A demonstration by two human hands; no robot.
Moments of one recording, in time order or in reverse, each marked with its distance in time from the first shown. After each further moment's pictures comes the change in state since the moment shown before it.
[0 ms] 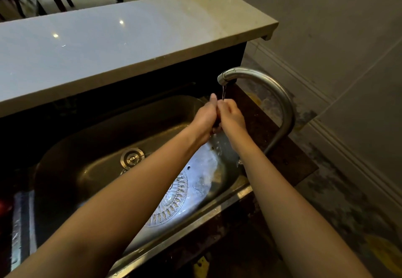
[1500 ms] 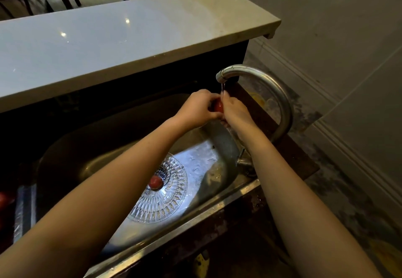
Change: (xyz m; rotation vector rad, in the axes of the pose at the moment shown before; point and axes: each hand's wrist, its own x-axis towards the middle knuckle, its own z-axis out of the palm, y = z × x) left_hand -0.020 0.037 -0.024 1.292 -0.038 0.661; right_hand 0.008 -0.016 -0.020 -0.186 -0.117 0.052
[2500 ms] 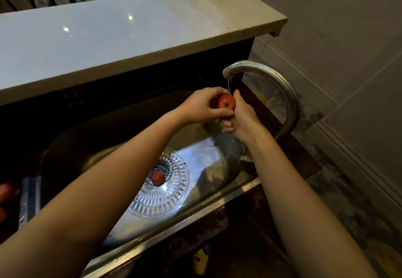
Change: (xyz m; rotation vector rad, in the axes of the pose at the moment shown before) left_hand -0.004 -0.012 -0.006 -0.184 -0.079 0.061; right_hand -0.009 0.003 0.004 0.668 -0.156 0.227
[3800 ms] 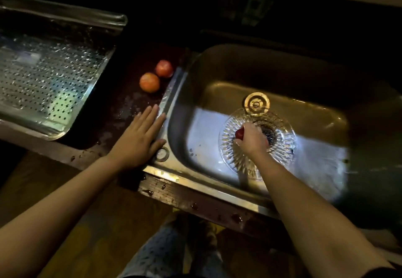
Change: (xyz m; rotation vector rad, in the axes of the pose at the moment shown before) left_hand -0.442 -0.126 0.007 0.535 0.104 -0.944; right_hand 0.055 0.281 0.158 -1.660 -0.517 -0.436
